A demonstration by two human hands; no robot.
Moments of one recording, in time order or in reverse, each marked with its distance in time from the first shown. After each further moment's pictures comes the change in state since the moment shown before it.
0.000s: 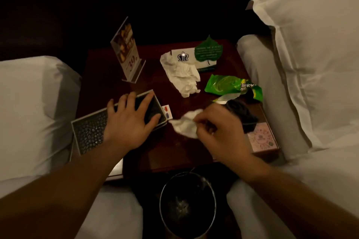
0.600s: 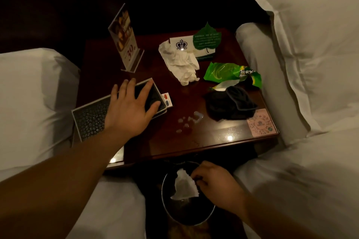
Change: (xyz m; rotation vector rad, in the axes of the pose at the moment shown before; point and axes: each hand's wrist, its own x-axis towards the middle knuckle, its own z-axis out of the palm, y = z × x) left_hand -0.002 -0.001 0.003 -0.037 0.037 0.044; right_hand -0.136 0.030 0.047 -0.113 -0.693 0.342
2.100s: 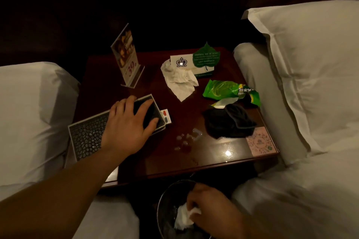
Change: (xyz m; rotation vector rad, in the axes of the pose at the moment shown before) left_hand -0.004 0.003 -0.010 -0.002 0.020 0.012; right_hand 0.004 -0.023 -0.017 -0.040 -0.169 -0.027
